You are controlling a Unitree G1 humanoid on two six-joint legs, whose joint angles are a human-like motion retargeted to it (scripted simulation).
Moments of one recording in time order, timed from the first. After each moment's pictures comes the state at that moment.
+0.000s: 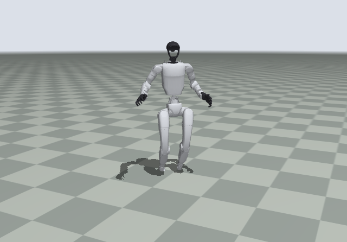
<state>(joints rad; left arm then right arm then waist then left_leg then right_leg) 0.34 0.39 0.01 0.10 -0.30 -0.18 0.18 0.13 -0.60 0.00 0.30 -0.20 -0.12 -0.43 -0.08 -0.03 0.13 -0.11 -0.18 -0.05 0.83 -0.73 0.02 -0.13 -0.08 -0.11 0.98 -0.72 0.04</state>
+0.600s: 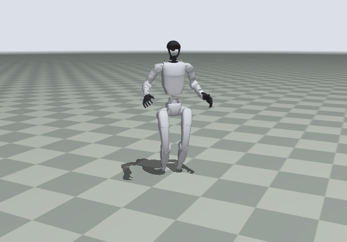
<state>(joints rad) 0.28 0.39 -0.01 0.14 -0.23 -0.14 0.15 0.18 -0.56 0.08 0.22 -0.29 -0.09 -0.38 -0.07 -0.01 -0.02 -0.23 -0.17 -0.12 0.76 -0.70 0.04 -0.23 -0.01 -0.14 0.80 -0.76 -0.03</state>
